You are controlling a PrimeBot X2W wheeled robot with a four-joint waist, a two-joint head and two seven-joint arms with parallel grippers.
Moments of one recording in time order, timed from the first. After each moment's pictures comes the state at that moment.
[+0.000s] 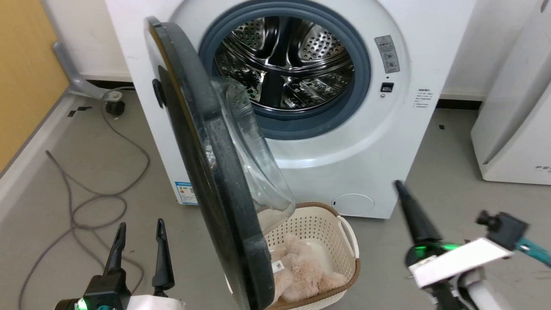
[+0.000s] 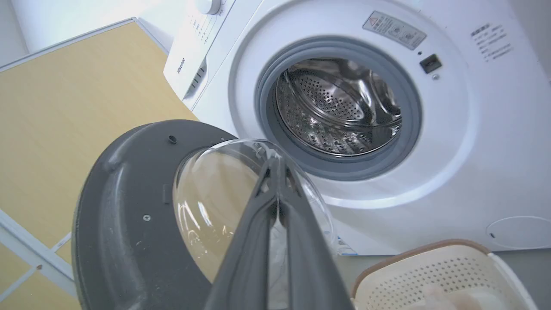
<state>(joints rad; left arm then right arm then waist) 0.08 0.05 0.01 0.00 -0.08 0.08 -0.26 -0.19 -0.24 0.39 0.12 1.12 0.13 -0.20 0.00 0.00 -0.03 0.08</state>
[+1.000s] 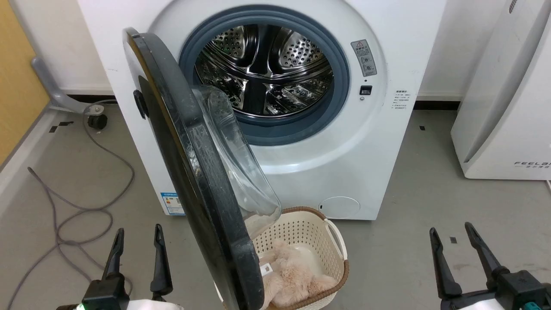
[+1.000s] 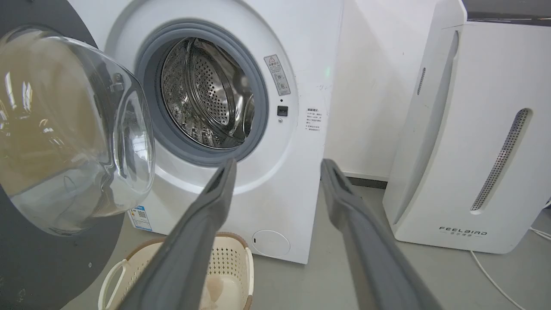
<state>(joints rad) 0.10 0.05 0.02 0.00 -0.08 0.08 -0.26 0.09 -0.06 -0.06 0.04 0.02 0.13 -0.26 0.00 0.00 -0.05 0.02</state>
